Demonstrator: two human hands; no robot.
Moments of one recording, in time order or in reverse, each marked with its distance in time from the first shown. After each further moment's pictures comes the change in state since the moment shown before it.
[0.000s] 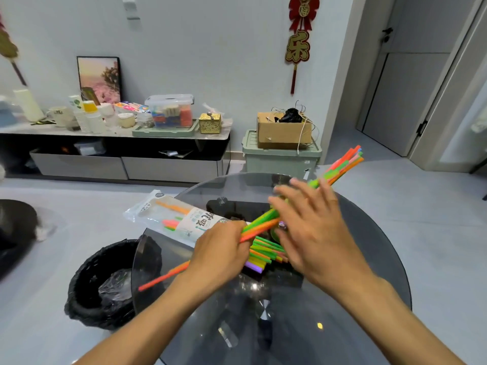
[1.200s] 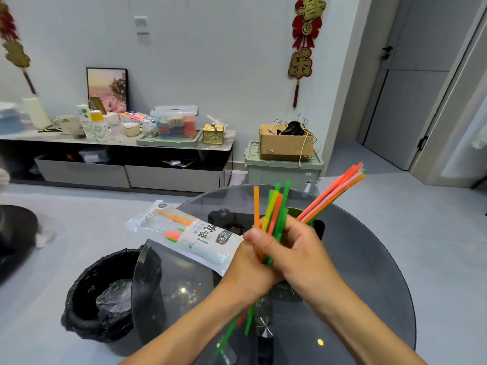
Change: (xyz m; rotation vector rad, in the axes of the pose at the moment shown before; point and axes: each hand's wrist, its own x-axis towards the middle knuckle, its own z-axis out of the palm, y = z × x) left_hand -0.006 0.043 0.017 -0.901 0.003 0.098; right_hand 0.019 -0.042 -0.007 1.412 -0.040 0.592
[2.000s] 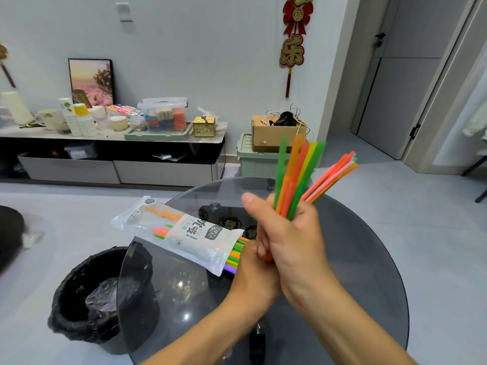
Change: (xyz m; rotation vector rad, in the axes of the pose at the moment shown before) left_hand -0.009 -0.015 0.029 -0.042 0.104 -0.217; right_hand 0.007 -0.004 0.015 0.201 0.329 0.037
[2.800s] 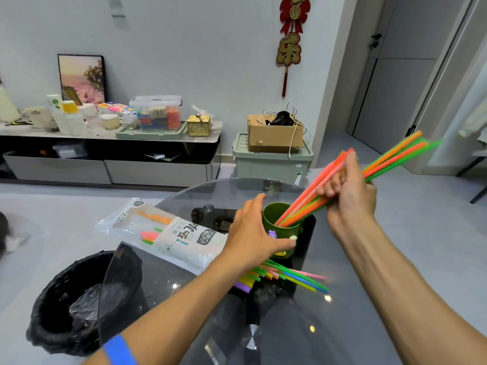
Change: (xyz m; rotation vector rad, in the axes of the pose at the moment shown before) left_hand 0.090 -0.018 -0.008 0.613 -0.127 0.050; right_hand 0.132 0.015 -0.080 0.396 0.404 0.033
